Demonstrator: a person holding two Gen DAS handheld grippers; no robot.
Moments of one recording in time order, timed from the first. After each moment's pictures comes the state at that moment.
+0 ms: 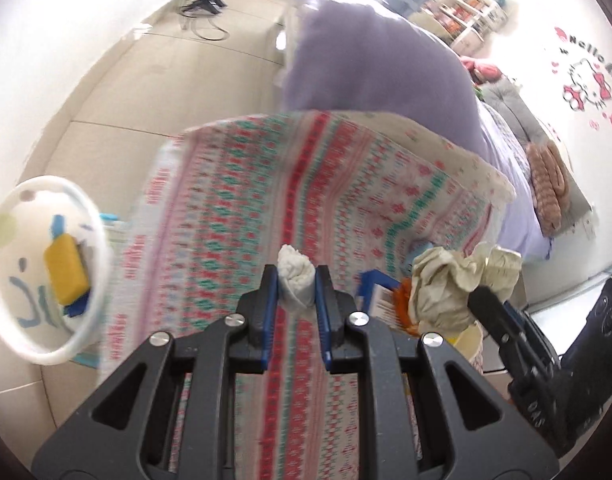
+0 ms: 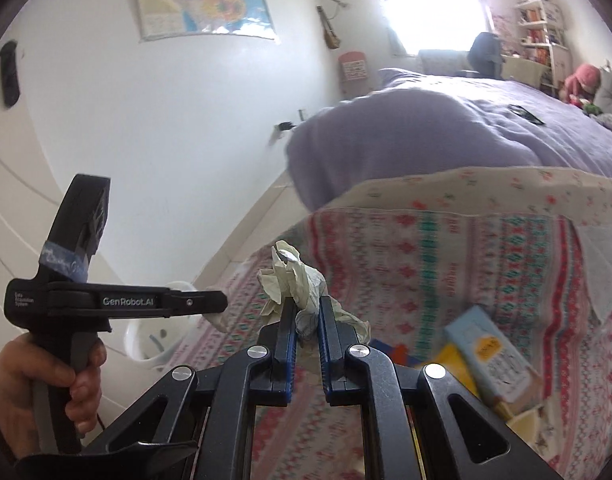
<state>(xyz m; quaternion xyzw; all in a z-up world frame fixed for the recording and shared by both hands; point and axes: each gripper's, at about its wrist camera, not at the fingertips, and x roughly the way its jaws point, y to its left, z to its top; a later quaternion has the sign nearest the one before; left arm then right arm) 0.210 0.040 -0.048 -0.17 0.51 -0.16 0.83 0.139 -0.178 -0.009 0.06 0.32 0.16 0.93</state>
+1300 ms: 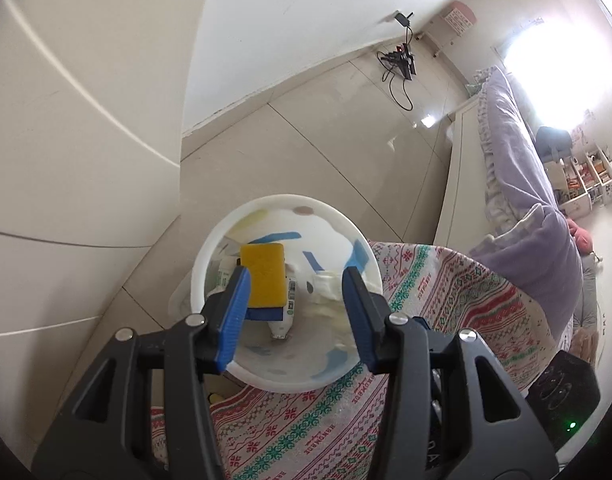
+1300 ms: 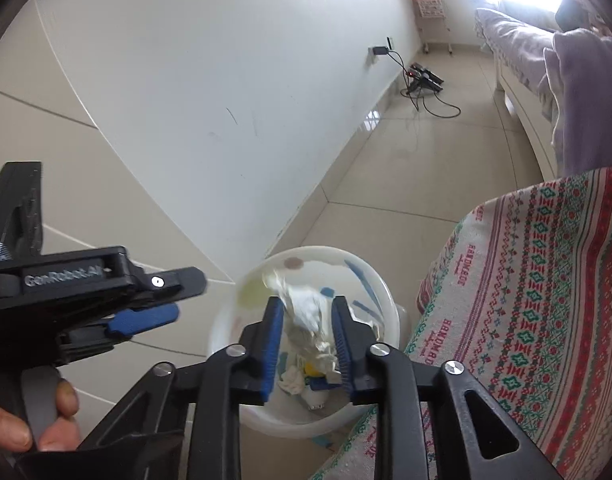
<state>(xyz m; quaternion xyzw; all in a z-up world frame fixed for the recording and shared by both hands) 0.189 0.261 -0.075 -0.33 0.48 0.10 0.81 0.226 0.080 -0.087 0.05 0.43 0.26 0.87</state>
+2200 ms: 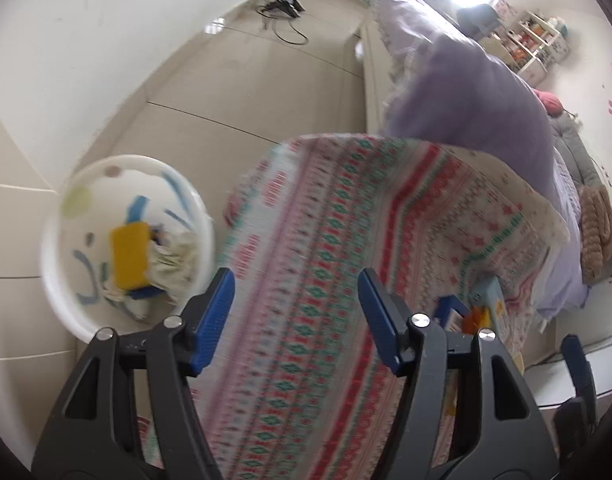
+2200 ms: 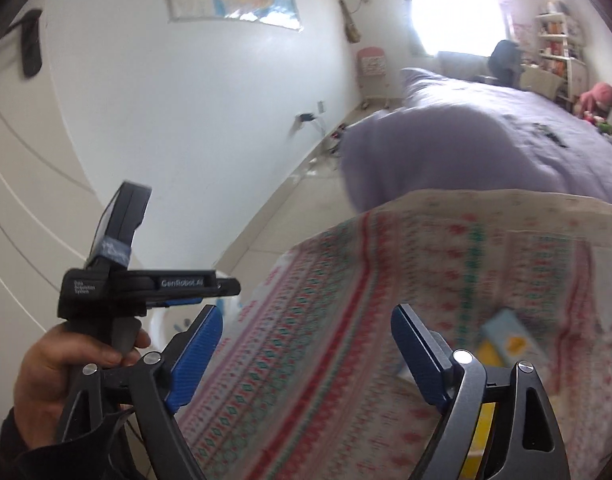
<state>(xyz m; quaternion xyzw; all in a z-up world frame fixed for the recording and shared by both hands) 0.211 0.077 -0.061 -0.17 0.52 -0.05 0.83 0.119 -0.136 0.021 0.04 0.33 0.15 0.93</state>
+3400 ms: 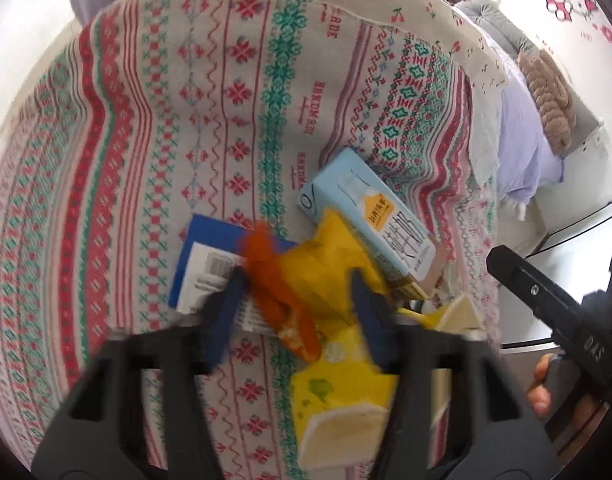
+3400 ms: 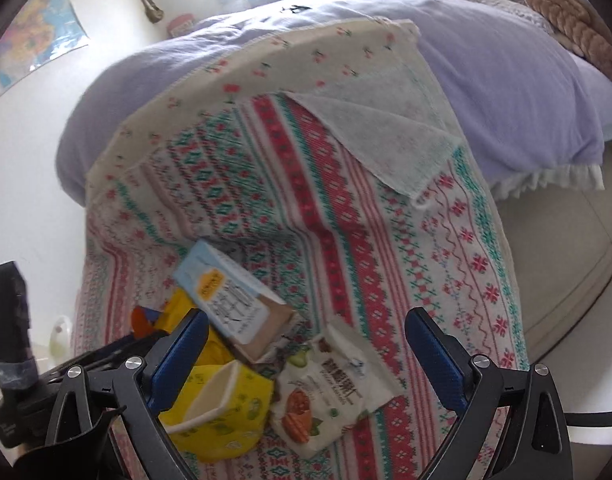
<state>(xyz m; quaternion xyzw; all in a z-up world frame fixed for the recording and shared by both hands) 0.199 -0.157 -0.093 -0.04 0.56 -0.21 0.80 0.132 -0.373 -0.059 0.18 0.46 -0.09 0.86</state>
